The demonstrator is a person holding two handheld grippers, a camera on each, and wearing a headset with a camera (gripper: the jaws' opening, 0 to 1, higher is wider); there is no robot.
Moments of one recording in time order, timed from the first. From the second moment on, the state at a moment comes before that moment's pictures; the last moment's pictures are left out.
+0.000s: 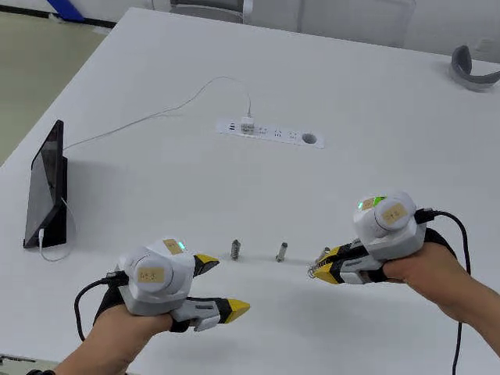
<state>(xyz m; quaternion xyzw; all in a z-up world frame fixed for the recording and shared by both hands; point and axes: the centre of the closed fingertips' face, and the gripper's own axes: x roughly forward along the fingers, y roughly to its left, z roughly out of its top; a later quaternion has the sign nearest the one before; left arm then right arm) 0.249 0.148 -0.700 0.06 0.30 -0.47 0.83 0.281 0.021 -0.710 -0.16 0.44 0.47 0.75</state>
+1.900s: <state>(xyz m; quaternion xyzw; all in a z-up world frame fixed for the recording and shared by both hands) 0.257 0.189 -0.704 0.03 0.32 -0.43 0.85 0.339 0.062 -0.745 -0.29 0.45 0.51 0.67</state>
